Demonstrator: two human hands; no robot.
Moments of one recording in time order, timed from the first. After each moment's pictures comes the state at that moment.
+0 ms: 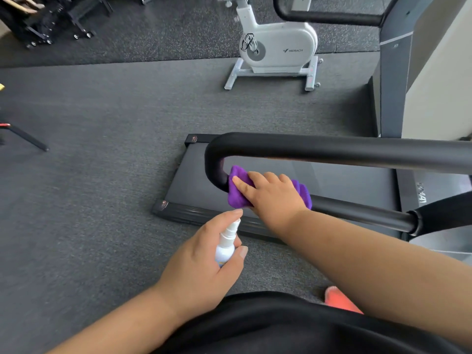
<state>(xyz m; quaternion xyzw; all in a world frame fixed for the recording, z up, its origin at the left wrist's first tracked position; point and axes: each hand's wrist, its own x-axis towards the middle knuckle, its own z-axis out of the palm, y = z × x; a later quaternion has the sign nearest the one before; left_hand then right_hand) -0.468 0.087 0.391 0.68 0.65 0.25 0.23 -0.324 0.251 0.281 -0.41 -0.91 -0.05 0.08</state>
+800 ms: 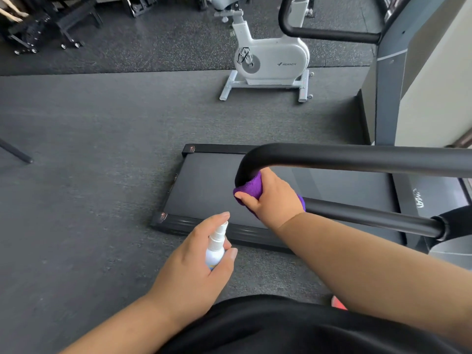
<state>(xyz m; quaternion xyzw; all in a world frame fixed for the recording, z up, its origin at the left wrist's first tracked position) -0.559 0.089 0.385 0.68 0.64 0.28 0.23 -0.397 0.252 0.305 -0.55 -0.76 0.23 0.27</state>
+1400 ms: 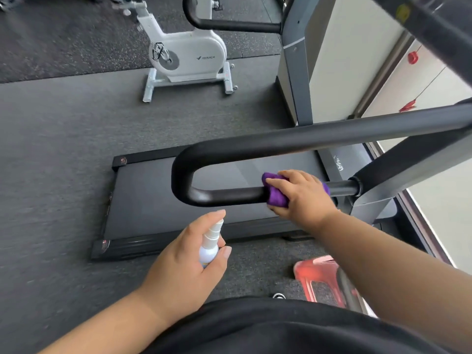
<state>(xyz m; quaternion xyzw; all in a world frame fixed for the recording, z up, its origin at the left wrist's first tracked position) -0.523 0.131 0.369 0.78 0.49 0.26 0.30 -0.233 0.214 0.281 -0.62 -0.77 0.04 0.16</state>
